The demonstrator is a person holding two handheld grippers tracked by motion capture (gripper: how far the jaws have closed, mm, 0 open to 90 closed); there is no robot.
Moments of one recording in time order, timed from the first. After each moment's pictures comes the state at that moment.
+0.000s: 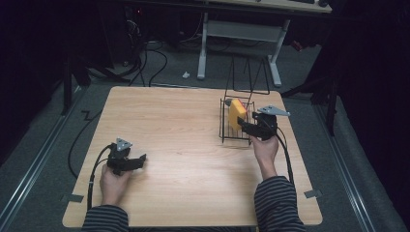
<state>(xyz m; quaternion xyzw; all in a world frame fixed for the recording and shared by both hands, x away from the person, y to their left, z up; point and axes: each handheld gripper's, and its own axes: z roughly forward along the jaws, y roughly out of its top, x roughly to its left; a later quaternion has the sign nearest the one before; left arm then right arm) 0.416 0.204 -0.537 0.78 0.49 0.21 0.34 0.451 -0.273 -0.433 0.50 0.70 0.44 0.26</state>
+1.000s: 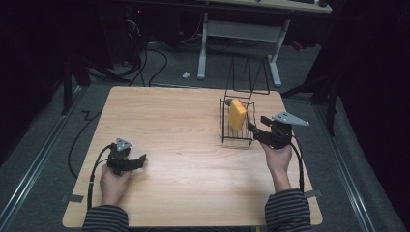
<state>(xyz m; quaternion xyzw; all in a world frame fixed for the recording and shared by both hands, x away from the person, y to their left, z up) 0.416 0.204 -0.537 0.78 0.49 0.21 0.34 0.403 -0.293 -0.408 0.48 0.69 0.47 0.27</state>
